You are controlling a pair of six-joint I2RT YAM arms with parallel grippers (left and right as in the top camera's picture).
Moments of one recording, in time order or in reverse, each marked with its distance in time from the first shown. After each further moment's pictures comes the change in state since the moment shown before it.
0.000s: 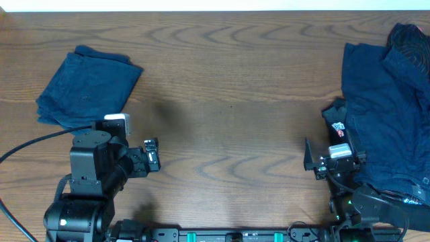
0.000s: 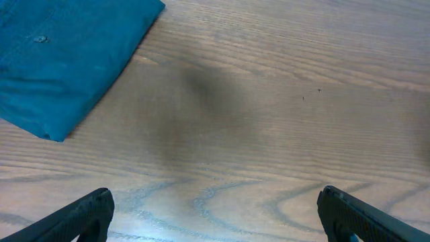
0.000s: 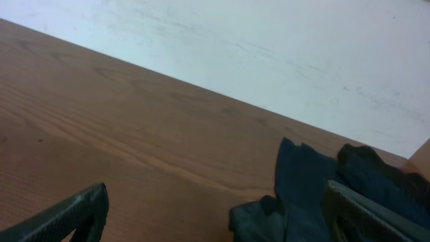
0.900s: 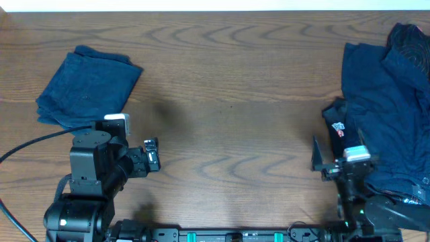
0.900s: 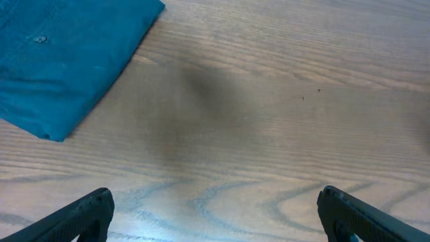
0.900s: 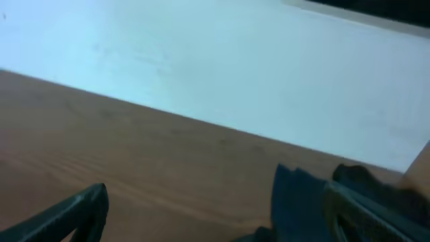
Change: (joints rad) left arm 0.000 0.000 0.000 0.000 0.000 0.000; right arm 0.001 -0.007 0.171 -0.095 -0.003 0.091
